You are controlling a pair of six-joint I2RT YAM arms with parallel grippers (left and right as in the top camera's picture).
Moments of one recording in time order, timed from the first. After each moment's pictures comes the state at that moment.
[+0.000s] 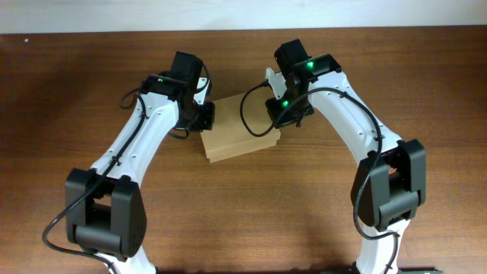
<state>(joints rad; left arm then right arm) -0.27 1.87 1.52 -0.97 0.11 -0.13 0.36 2.06 1.79 -1.15 -0.21 -0.03</state>
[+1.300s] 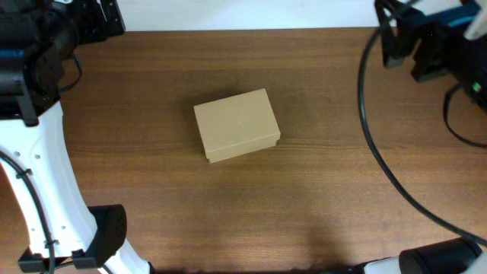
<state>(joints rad) 0.02 1.87 2.74 -1.40 -0.04 -0.12 0.18 1.61 2.78 -1.31 -0.10 -0.03</state>
